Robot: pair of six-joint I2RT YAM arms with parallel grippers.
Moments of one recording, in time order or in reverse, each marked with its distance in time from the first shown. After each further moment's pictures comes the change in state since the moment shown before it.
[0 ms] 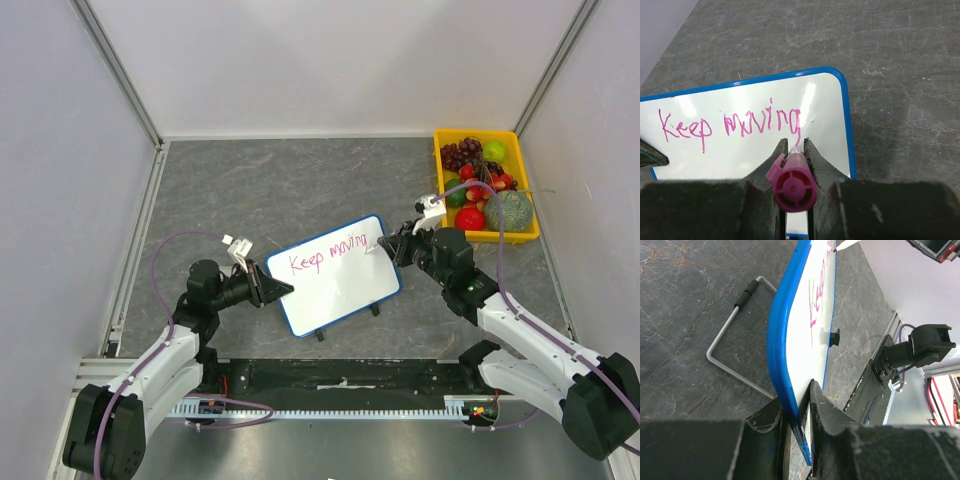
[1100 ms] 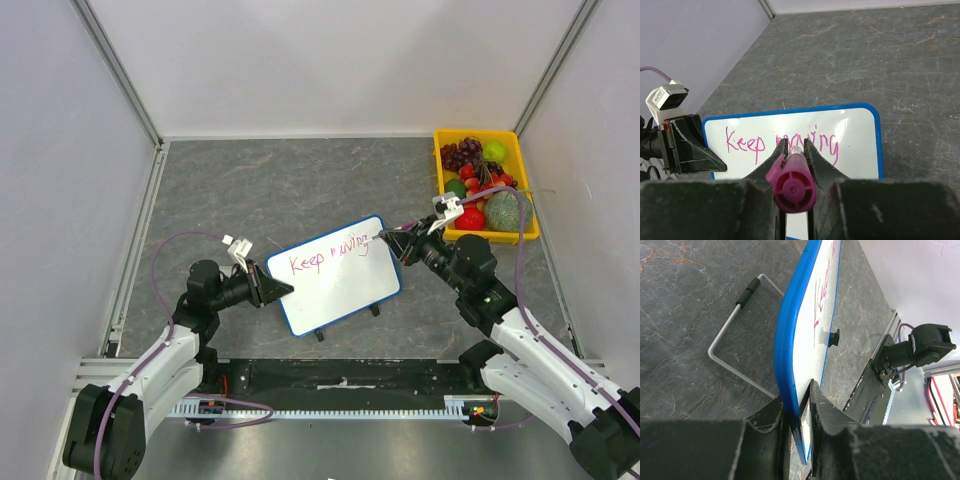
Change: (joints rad) left arm 0.000 0.000 -0.002 0.000 0.002 0.000; right arm -0.006 -0.179 0.003 0.023 -0.101 0.076
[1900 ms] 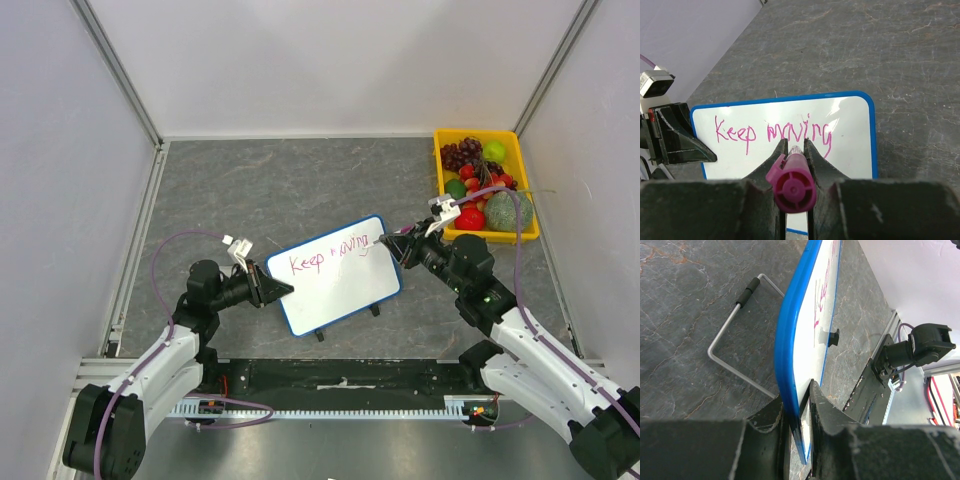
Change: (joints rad) left arm 0.000 -0.001 0.000 0.000 0.002 0.000; right arm 0.000 0.006 -0.001 -0.048 -0.003 -0.033
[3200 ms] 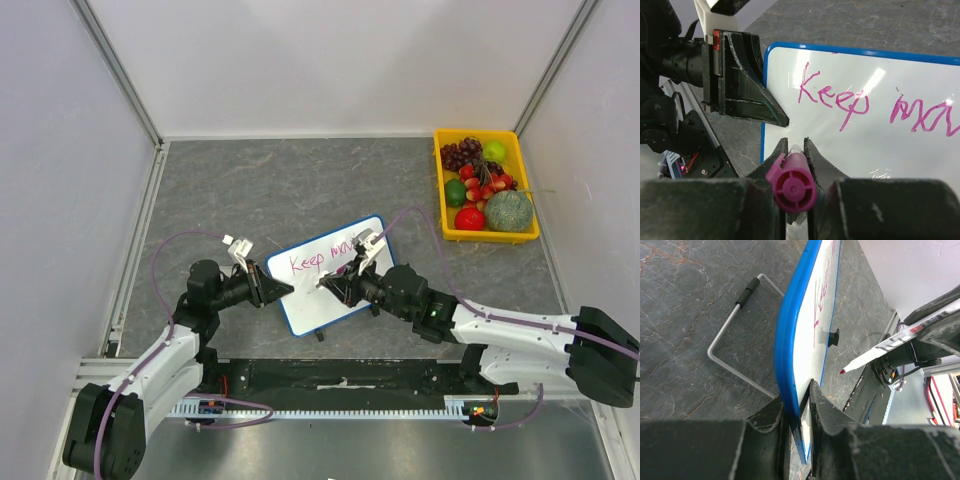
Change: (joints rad) left arm 0.000 0.008 0.000 0.005 0.001 0.000; right arm 0.542 0.306 -0.007 0.276 0.261 -0.017
